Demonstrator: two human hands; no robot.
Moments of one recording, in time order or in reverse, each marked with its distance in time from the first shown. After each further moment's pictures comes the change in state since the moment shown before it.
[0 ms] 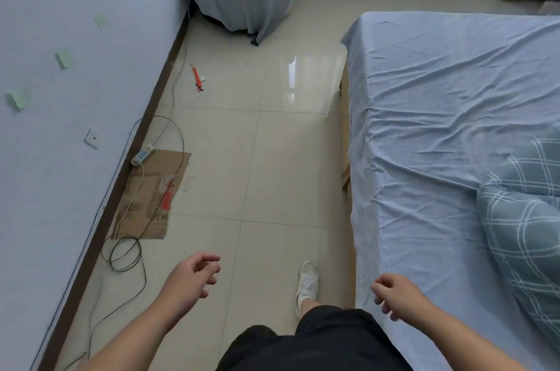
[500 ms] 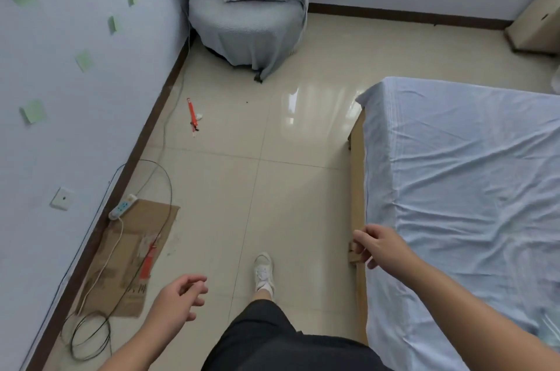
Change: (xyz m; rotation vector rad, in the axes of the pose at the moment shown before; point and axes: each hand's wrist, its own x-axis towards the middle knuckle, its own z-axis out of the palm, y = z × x) left_hand 0.274 0.173 -0.079 -0.122 0.084 -0.077; right_hand 0.169 -0.397 -0.171 0.101 0.108 -0.273
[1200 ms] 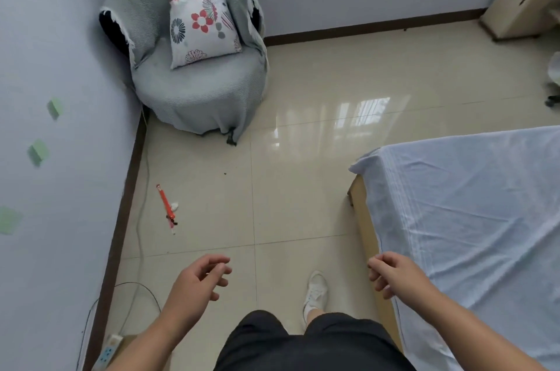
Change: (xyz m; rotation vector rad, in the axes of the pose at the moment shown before) left_hand 0.293 0.477 0.053 0.172 -0.156 0.323; right_hand 0.315 -0.181 -0.157 0.261 0.098 0.170
